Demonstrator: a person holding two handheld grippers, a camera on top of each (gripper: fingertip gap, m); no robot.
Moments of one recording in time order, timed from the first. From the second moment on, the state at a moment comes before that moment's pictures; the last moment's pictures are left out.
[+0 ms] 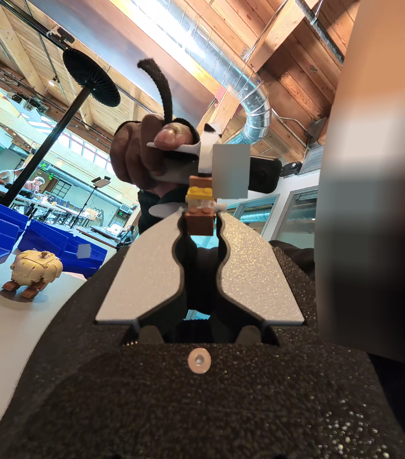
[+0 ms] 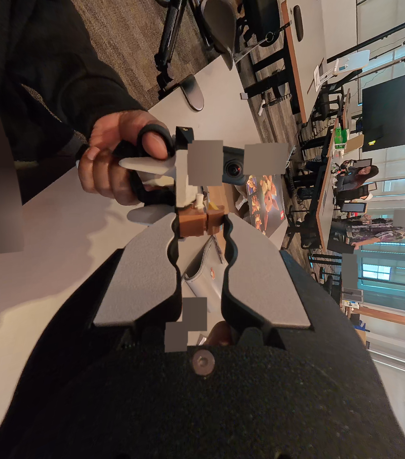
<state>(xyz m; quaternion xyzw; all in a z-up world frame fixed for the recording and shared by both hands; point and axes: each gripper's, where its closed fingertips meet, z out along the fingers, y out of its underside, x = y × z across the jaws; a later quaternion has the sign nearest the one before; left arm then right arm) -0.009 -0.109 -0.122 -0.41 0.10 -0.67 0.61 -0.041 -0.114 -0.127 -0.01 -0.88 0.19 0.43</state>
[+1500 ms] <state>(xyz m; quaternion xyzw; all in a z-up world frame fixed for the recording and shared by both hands) -0.027 -0.115 -0.120 -0.29 0.09 -0.70 0.64 -0.060 -0.117 -0.137 -0.02 -0.93 0.09 0.34</state>
